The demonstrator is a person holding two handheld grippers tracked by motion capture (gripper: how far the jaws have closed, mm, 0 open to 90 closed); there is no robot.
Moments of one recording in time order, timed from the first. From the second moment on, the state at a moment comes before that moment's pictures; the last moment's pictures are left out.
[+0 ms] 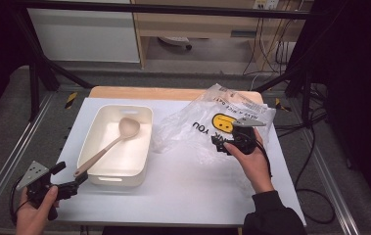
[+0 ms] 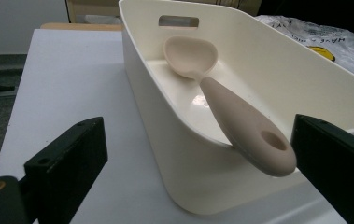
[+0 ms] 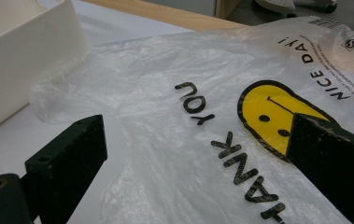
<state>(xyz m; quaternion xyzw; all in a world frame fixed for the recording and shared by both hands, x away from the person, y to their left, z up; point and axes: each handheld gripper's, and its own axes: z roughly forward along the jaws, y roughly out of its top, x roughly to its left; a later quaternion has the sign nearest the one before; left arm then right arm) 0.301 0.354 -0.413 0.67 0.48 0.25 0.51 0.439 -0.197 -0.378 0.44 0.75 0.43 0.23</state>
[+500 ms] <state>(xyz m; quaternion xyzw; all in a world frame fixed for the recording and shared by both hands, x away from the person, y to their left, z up) 0.301 0.354 -0.413 0.67 0.48 0.25 0.51 0.446 -0.205 -0.392 0.46 0.75 0.42 0.23</state>
